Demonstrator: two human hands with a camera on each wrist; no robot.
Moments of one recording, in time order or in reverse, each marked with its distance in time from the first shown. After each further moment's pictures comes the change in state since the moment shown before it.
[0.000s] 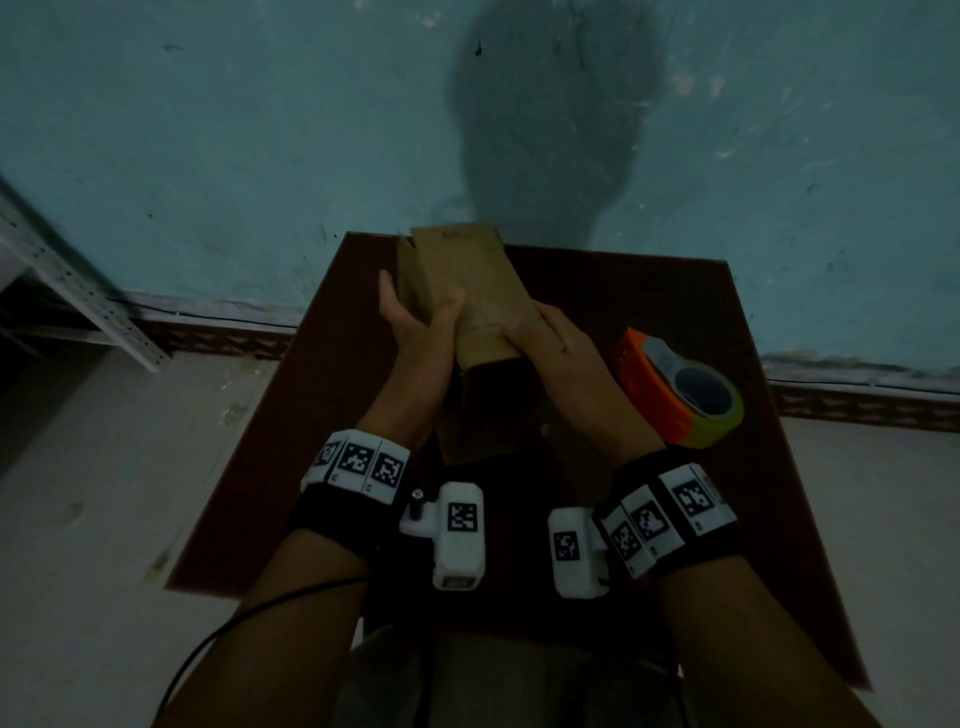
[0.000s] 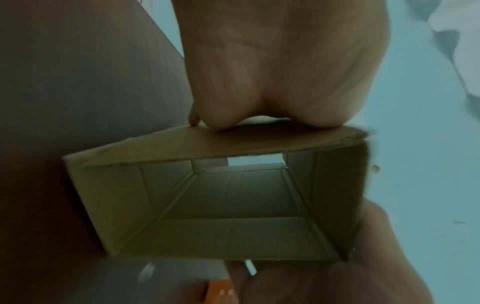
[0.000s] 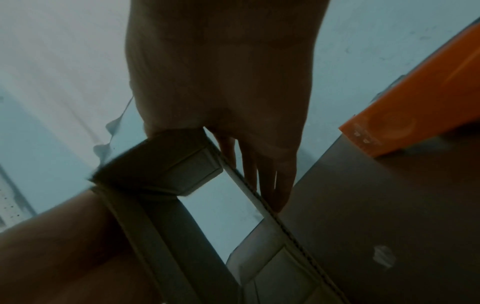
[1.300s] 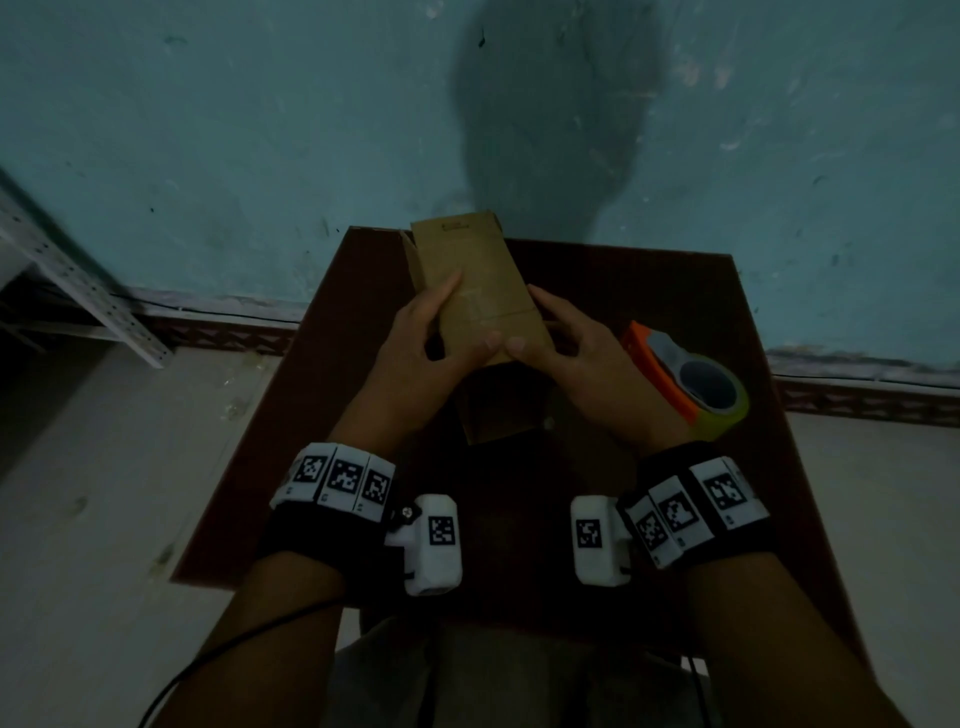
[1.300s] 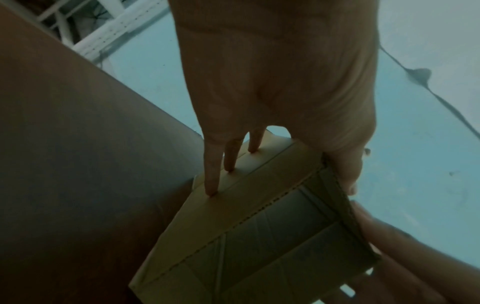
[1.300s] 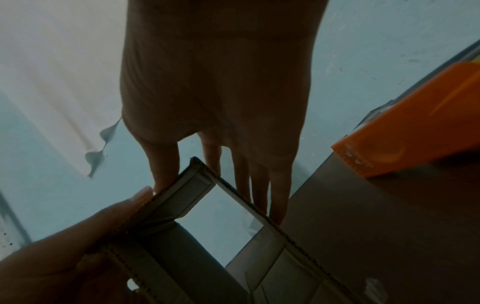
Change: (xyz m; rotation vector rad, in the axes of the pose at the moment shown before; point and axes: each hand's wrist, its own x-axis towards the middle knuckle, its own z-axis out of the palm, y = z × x) left_hand -0.008 -0.003 -0.036 0.493 -0.269 0.259; right_hand -0.004 0.001 -0.019 -0.128 -0.115 -0.120
